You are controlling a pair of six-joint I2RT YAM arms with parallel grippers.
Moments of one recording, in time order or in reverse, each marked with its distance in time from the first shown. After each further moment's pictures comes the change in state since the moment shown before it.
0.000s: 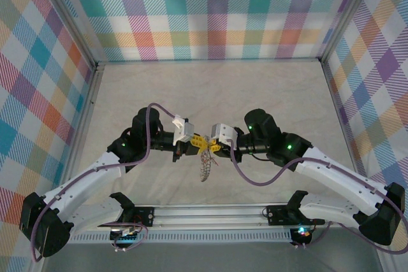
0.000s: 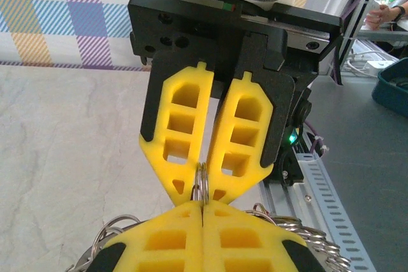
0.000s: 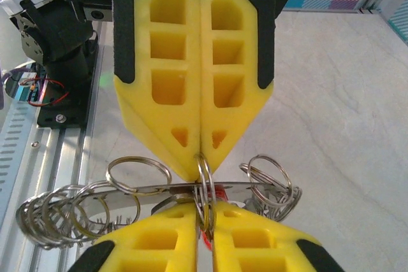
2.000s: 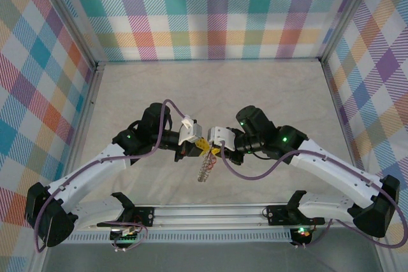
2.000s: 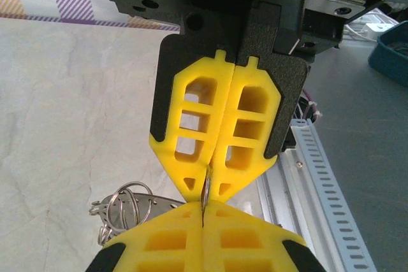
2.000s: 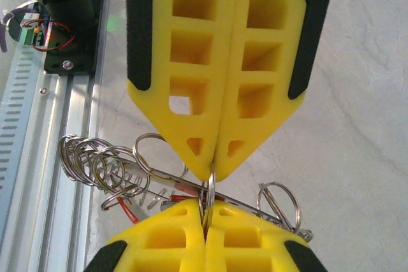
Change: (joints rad) left arm -0.034 0.092 0.119 -0.243 -0.050 0.113; right arm 0.019 0.086 0.122 -0.238 0.052 -0.093
